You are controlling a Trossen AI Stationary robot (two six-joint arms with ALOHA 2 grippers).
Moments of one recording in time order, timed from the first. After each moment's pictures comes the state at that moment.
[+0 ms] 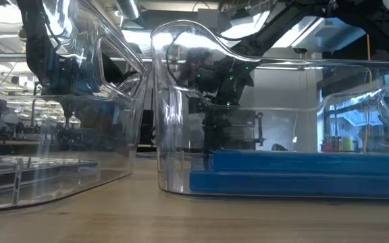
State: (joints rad) left arm 0.44 1.54 0.34 0.47 0.15 0.19; right arm -0.39 2.16 1.50 -0.54 -0.14 -0.55
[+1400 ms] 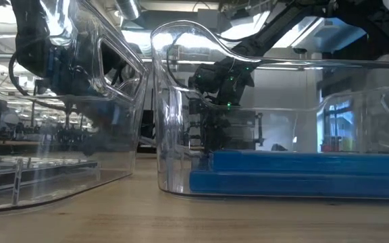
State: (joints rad) left arm 0.21 1.54 0.34 0.59 -0.39 0.71; right arm -0.38 2.16 1.50 -0.53 -0.14 -0.55
